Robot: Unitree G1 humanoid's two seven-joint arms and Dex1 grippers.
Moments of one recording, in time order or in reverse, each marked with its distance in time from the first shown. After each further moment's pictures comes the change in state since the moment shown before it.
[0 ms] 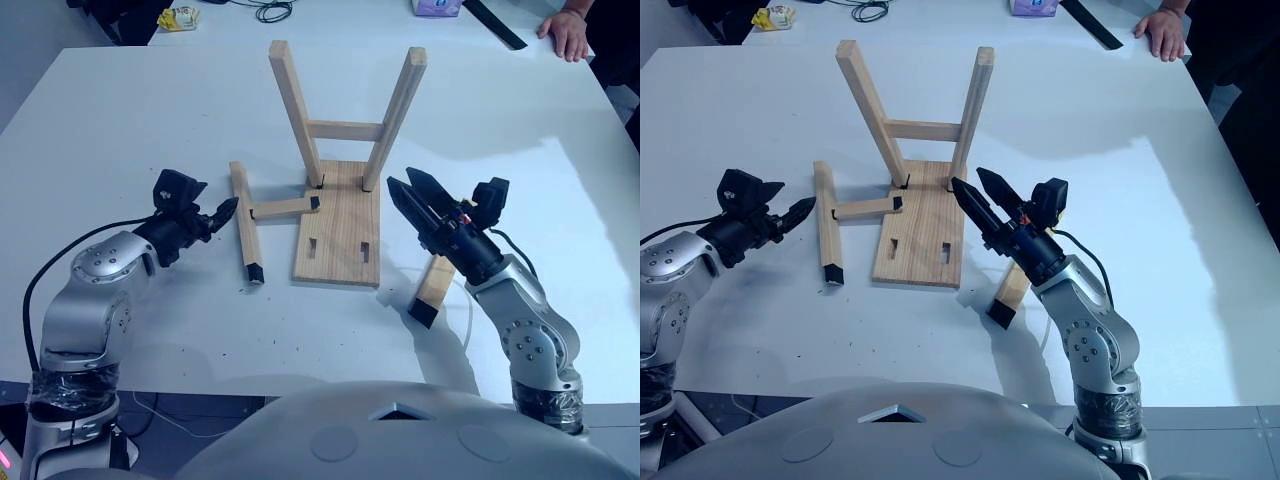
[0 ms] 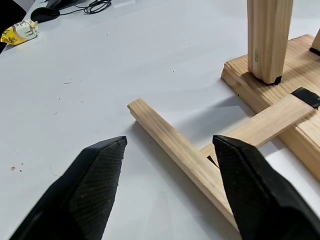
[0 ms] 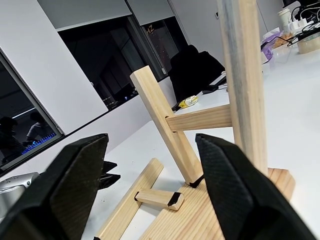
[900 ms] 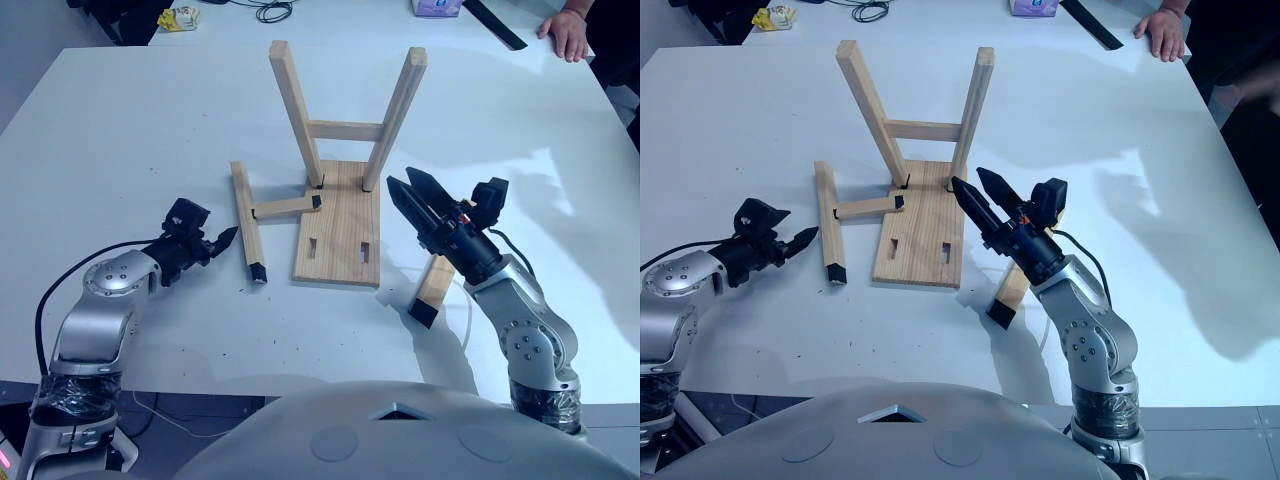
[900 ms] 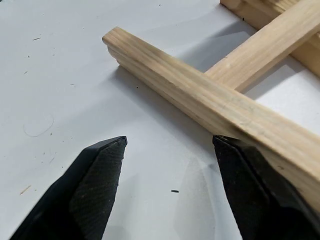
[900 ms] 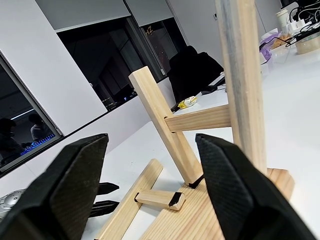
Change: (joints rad) left arm 0.074 0.023 -0.046 0.126 0.145 -0.112 -0.089; right arm 0.000 0.011 -0.001 0.004 -0.010 -0.001 0.000
